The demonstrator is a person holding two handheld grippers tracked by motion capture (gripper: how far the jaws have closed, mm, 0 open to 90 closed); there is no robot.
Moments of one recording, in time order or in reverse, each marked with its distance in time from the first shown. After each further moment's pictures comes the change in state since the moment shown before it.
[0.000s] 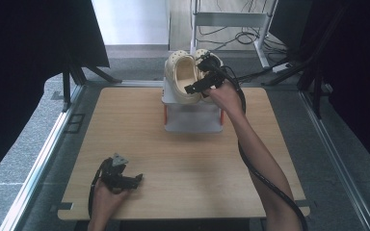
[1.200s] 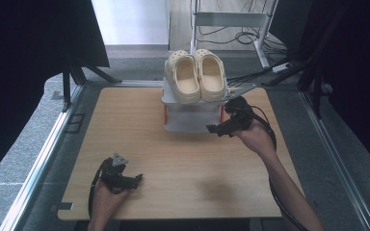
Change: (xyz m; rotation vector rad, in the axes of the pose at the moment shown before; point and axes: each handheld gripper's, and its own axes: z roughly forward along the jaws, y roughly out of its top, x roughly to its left) left arm 0.000 0.000 0.000 -0.002 0.001 0.001; right arm 0.011 -0.121 -0.046 -0.020 0.107 -0.082
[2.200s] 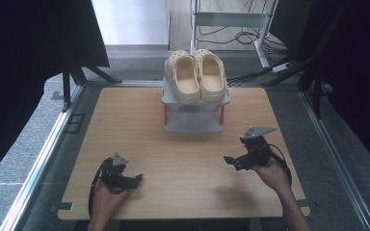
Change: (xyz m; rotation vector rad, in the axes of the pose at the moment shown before) left arm 0.000 0.000 0.000 0.001 0.000 -0.001; right arm 0.007 -0.121 0.003 -0.029 -0.022 0.037
